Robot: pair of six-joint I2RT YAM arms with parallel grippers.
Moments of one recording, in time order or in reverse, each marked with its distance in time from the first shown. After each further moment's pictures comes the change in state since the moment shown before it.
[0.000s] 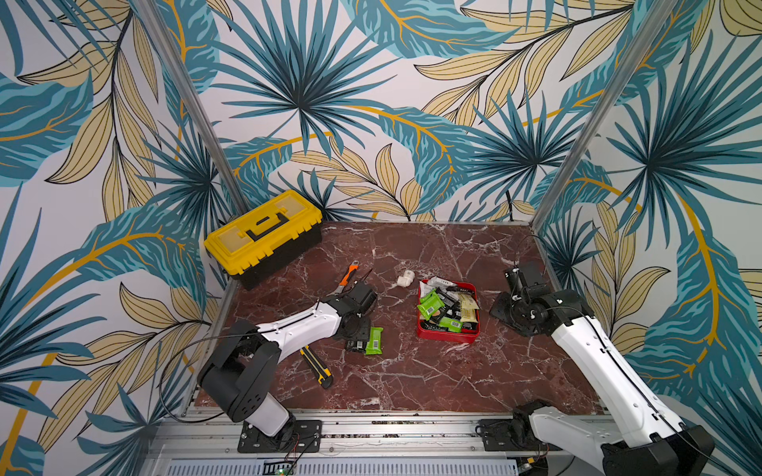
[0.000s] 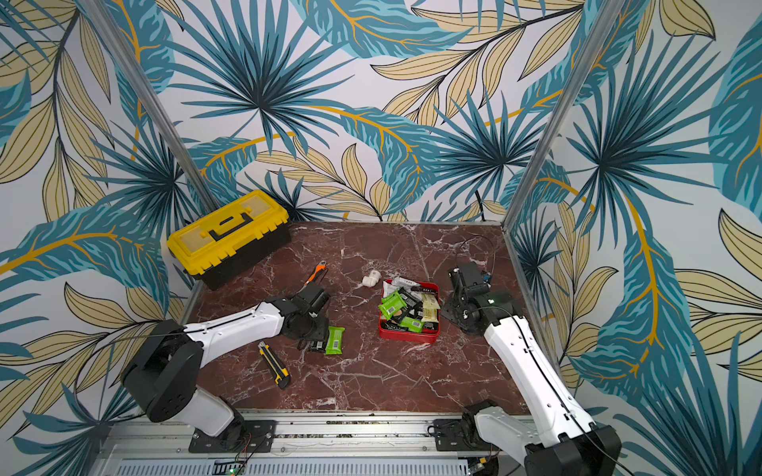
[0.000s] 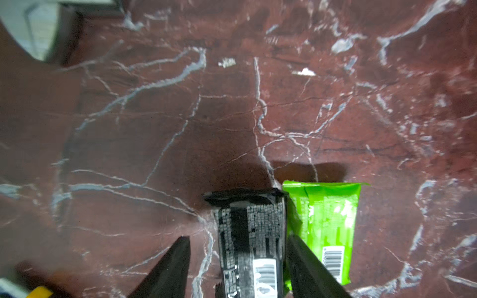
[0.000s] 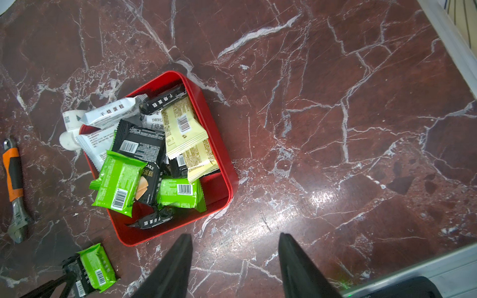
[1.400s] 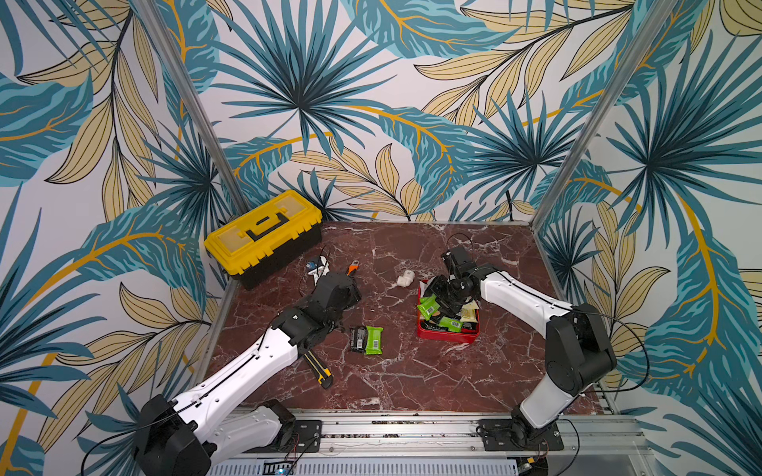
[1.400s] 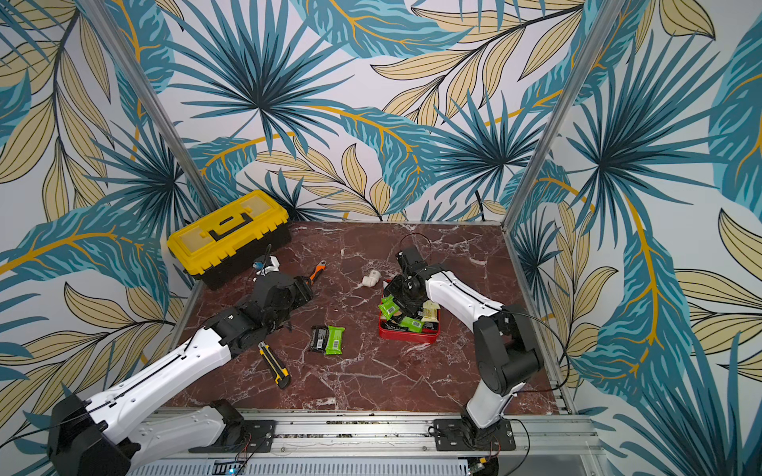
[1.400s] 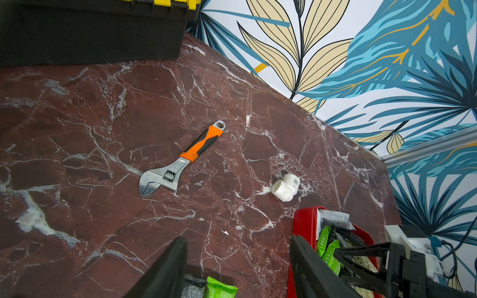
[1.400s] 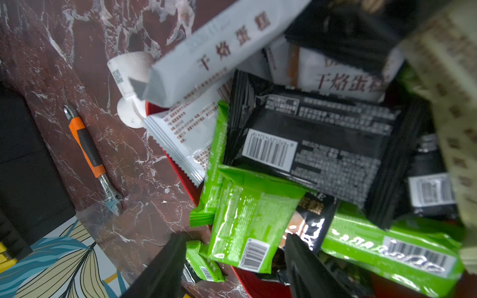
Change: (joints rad) left arm 0.006 -0.407 -0.043 0.270 -0.298 -0.306; right arm 0.158 0.599 0.131 0.446 -0.366 0.293
